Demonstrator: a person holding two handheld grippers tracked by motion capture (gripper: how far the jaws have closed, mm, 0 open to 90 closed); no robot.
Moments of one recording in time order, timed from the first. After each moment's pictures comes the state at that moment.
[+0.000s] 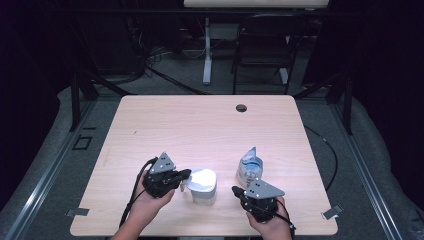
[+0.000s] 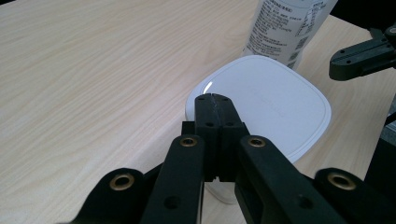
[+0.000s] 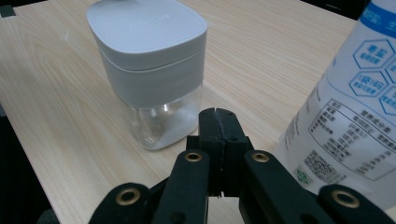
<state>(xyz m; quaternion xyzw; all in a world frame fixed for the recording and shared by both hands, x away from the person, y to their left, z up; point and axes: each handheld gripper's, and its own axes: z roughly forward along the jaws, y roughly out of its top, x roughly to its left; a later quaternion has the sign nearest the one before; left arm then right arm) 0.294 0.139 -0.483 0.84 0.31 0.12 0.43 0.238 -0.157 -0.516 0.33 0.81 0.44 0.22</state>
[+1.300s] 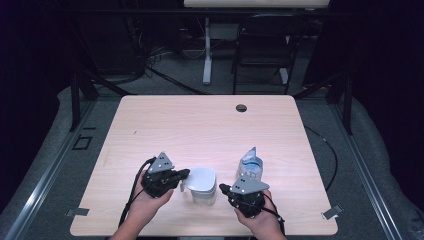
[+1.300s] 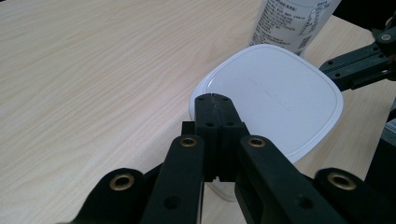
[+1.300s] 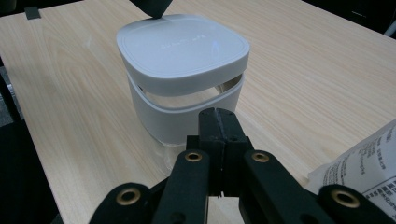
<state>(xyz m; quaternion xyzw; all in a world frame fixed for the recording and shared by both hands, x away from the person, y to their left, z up) 0.295 0.142 -0.483 0.84 0.32 0.12 0.43 0.249 -0.128 -0.508 0.30 0.83 0.44 0.20</state>
